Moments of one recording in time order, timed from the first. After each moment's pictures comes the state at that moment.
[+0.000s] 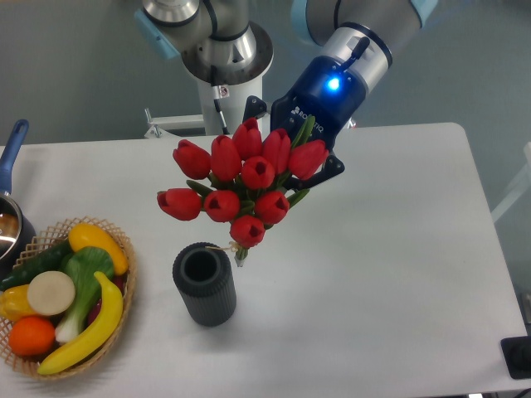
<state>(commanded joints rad) 2.69 -1.73 -1.64 -0.73 0.33 0.65</state>
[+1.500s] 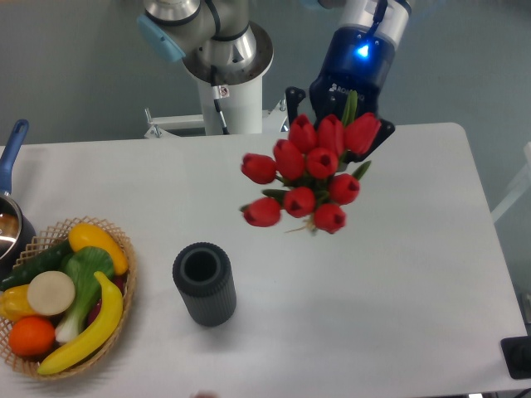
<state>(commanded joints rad) 2.77 -1.57 -1.75 -0.75 0.86 0.65</state>
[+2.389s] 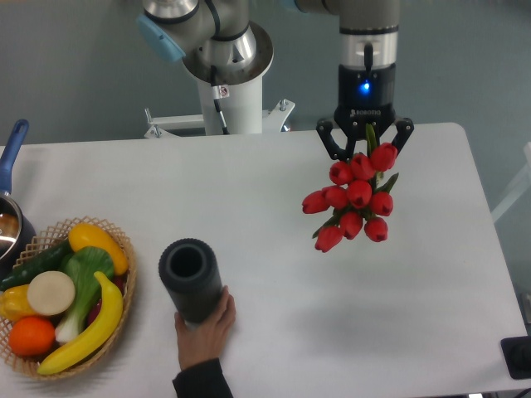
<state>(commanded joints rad) 2.75 -1.60 -1.85 -0.87 1.40 0.92</state>
